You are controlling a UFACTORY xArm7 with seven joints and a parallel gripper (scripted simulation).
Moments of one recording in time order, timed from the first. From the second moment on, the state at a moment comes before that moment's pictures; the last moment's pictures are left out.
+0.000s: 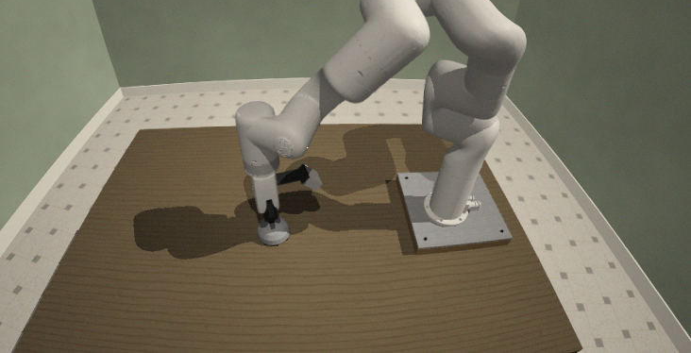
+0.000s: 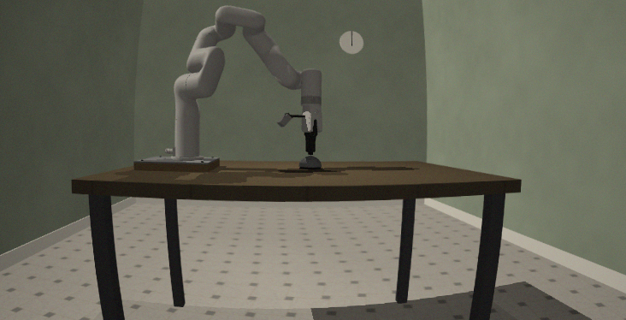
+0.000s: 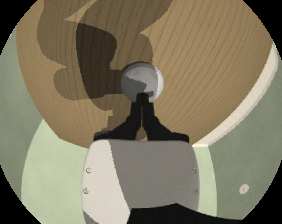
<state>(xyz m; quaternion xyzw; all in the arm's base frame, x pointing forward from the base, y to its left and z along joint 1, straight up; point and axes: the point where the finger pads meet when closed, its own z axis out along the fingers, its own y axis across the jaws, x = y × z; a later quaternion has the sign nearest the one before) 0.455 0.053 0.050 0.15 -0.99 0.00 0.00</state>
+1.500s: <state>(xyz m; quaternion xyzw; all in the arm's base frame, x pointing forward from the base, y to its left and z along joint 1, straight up) 0.453 0.054 0.059 0.15 -0.99 0.00 0.00</state>
